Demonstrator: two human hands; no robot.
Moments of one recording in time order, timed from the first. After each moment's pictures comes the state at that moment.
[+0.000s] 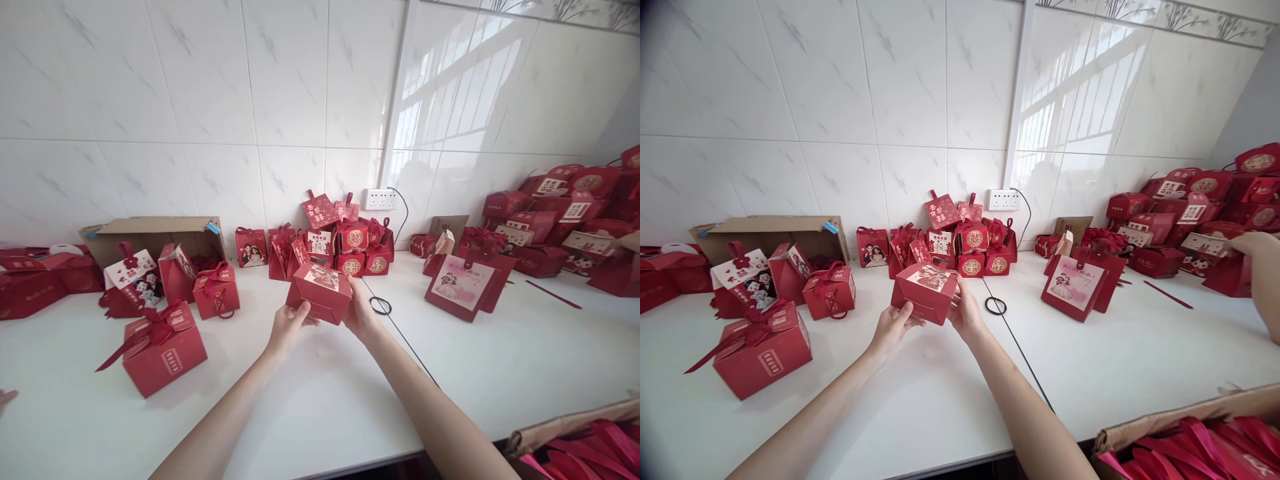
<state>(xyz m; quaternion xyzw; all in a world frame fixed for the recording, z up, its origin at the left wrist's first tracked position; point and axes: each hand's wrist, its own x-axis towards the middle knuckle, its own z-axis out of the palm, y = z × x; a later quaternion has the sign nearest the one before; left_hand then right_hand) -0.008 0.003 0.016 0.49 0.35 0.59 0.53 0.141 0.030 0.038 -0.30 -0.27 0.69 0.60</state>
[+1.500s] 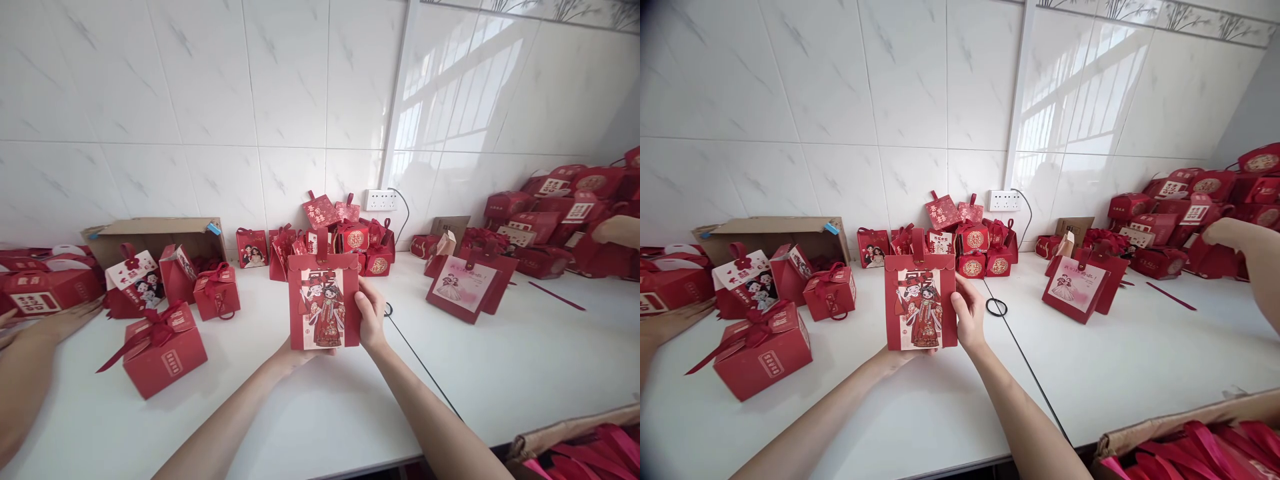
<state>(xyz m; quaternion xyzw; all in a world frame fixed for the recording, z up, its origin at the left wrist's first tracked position) 0.001 -0.021 0.021 0.57 0.35 0.43 0.60 0.149 0.006 0.041 -0.19 -0.58 0.32 0.72</state>
